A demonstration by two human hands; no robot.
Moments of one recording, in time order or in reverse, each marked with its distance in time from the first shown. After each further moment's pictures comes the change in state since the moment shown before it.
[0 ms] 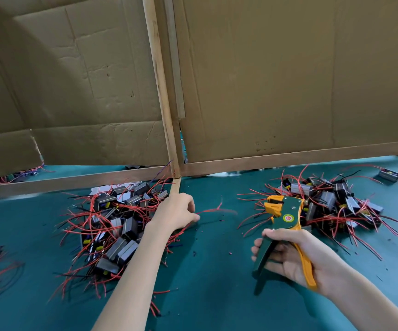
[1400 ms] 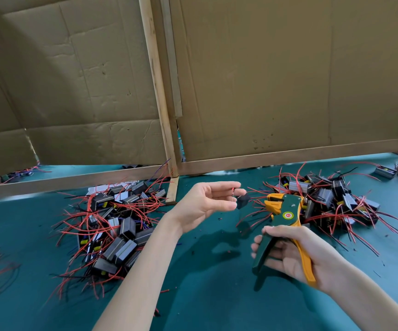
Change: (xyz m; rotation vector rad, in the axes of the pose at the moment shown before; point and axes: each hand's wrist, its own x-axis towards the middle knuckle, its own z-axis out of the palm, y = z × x) left_hand -0.019 0.053 -0.012 -1.359 -0.366 0.274; right_hand 0.001 0.000 -0.001 0.022 0.031 -0.020
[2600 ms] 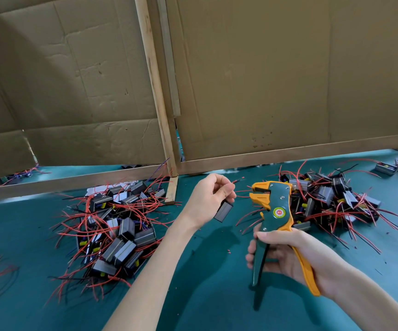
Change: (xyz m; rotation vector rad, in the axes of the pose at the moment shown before) left_hand 0.013 -0.009 0.013 0.446 0.293 0.236; right_hand 0.004 0.008 -0.003 -0.195 -0.234 -0.108
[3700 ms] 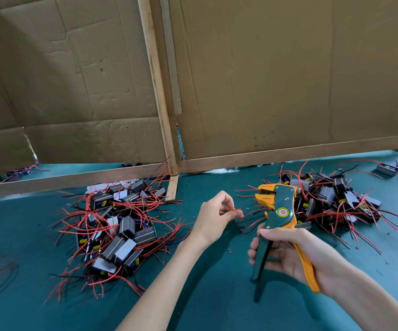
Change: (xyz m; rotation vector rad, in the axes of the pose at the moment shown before) left_hand -0.014 -0.043 0.025 0.115 -0.012 -0.105; right_hand -0.002 -0.003 0.003 0.071 0.107 0.043
